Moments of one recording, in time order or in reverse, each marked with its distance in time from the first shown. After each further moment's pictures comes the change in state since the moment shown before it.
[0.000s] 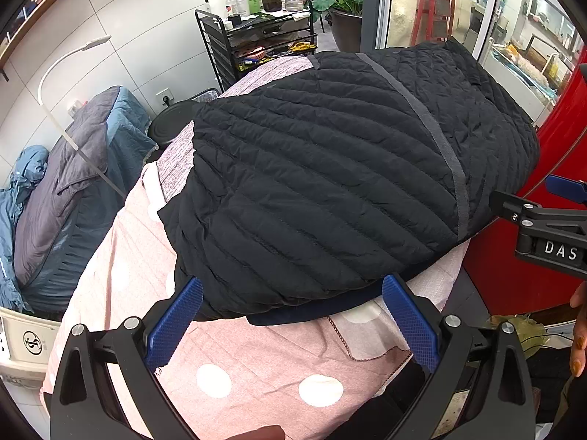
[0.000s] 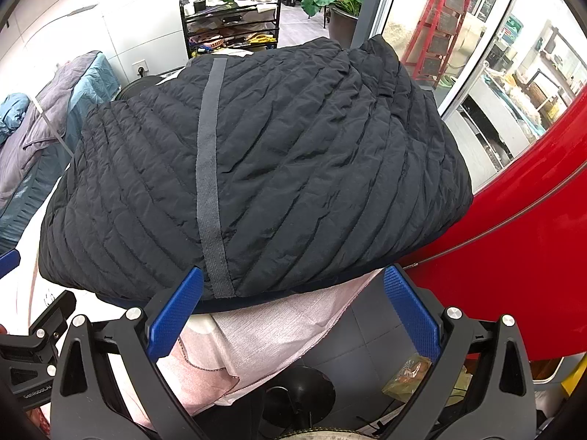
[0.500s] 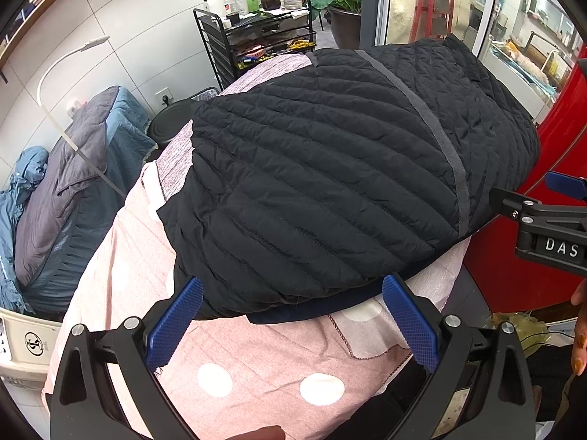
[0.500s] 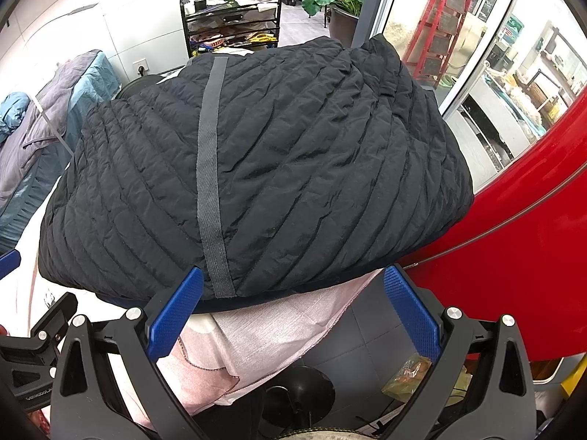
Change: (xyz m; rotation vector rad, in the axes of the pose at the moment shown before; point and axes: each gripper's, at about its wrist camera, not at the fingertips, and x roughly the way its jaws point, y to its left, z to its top) left arm 0.000 -0.002 0.000 0.005 0.006 0.000; right arm 0.001 0.003 0.002 -0.004 0.002 0.002
